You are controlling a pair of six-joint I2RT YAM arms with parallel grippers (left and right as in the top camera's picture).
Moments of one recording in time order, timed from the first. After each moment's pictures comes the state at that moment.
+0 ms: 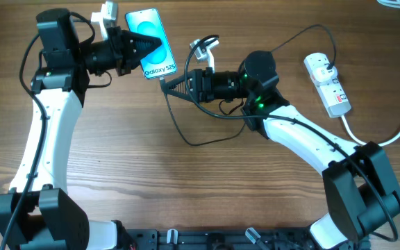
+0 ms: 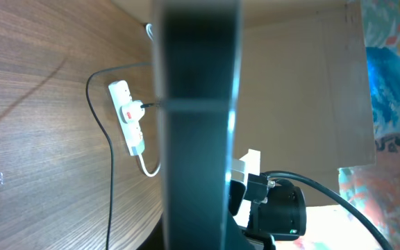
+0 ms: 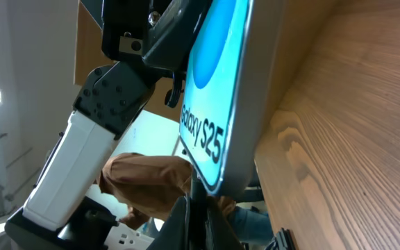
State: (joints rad) left arm 0.08 1.58 1.32 -0.26 1.24 -0.84; right arm 0.52 1.74 1.05 0.82 -1.10 1.32
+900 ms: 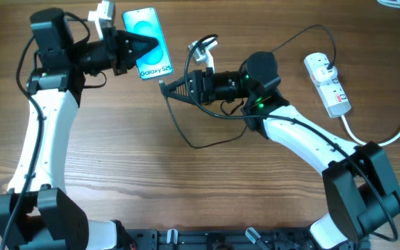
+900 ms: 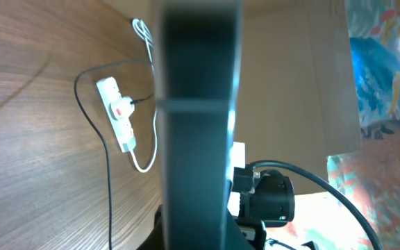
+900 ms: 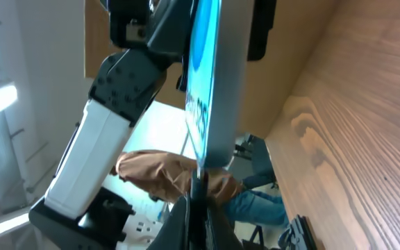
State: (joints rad) left arm 0.10 1.58 1.32 -0.24 1.31 -0.83; right arm 0.52 1.74 1.05 0.87 -1.16 1.41
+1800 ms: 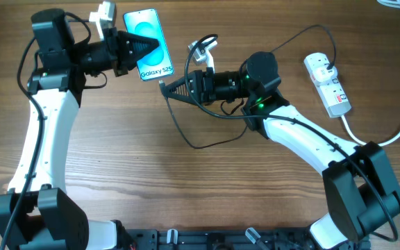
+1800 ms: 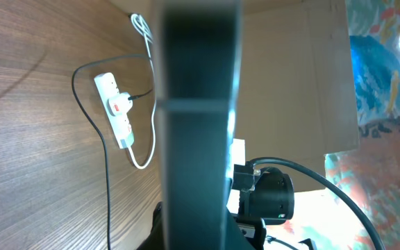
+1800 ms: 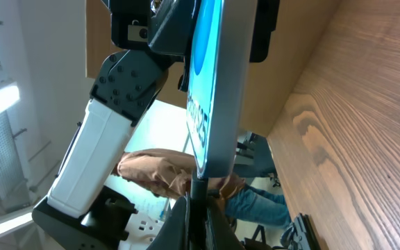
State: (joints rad) left arm 0.10 1.58 1.32 -0.26 1.32 -0.83; right arm 0.52 1.74 1.05 0.87 -1.16 1.43
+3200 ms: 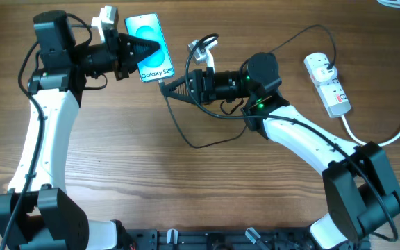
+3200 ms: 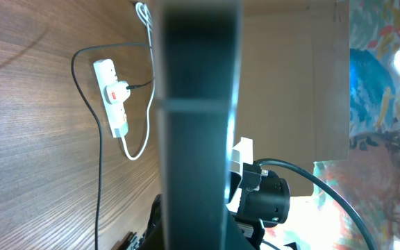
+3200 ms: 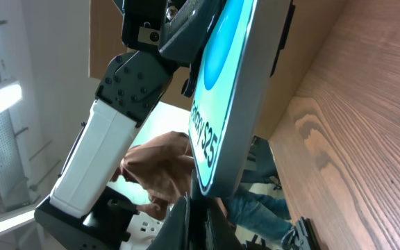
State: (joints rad) left arm 0.09 1.58 1.32 -0.31 1.32 -0.88; right arm 0.52 1.74 1.05 0.90 -1.15 1.44
